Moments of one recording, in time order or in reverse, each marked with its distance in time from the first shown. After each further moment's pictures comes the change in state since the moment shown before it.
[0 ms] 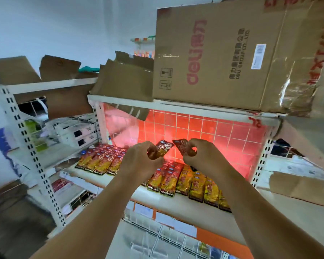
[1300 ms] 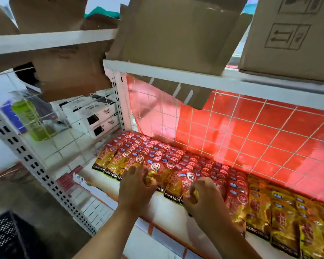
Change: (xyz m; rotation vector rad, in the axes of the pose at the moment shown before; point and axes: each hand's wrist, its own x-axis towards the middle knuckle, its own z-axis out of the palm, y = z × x) left_hand 0.099 -0.305 0.087 0.152 0.049 -0.294; right_hand 0.121 0.026 0.292 0.020 -0.046 0.089
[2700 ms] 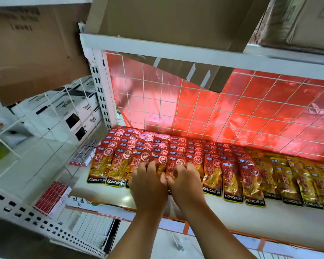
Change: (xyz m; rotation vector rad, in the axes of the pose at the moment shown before) left_hand 0.034 -0.043 0.021 0.046 -0.046 0.123; right_hand 0.049 -0.094 0.124 -0.172 0.201 0.387
